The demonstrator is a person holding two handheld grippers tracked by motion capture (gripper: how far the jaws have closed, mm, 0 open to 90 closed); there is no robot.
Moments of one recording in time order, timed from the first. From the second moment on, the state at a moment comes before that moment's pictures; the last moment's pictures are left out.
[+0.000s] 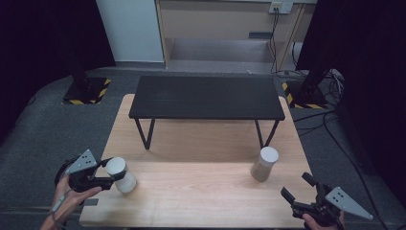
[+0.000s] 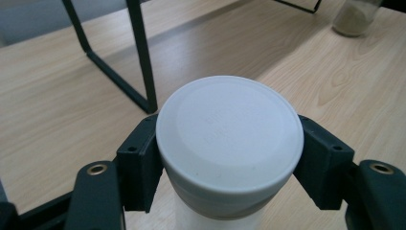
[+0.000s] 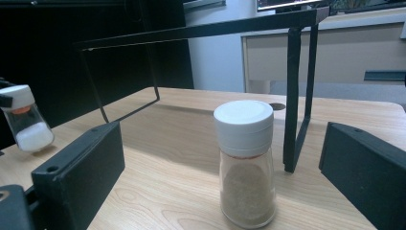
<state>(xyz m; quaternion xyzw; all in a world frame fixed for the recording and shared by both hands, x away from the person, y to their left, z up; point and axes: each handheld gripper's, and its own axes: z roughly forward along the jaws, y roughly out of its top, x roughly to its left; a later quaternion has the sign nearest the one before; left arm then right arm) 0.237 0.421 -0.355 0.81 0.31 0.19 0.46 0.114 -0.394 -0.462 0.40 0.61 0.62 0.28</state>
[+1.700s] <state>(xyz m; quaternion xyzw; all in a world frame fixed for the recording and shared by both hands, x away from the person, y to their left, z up) 0.296 0.337 -0.191 0.84 0.19 0.13 0.50 0.112 -0.392 -0.464 0.41 0.59 0.63 0.30</state>
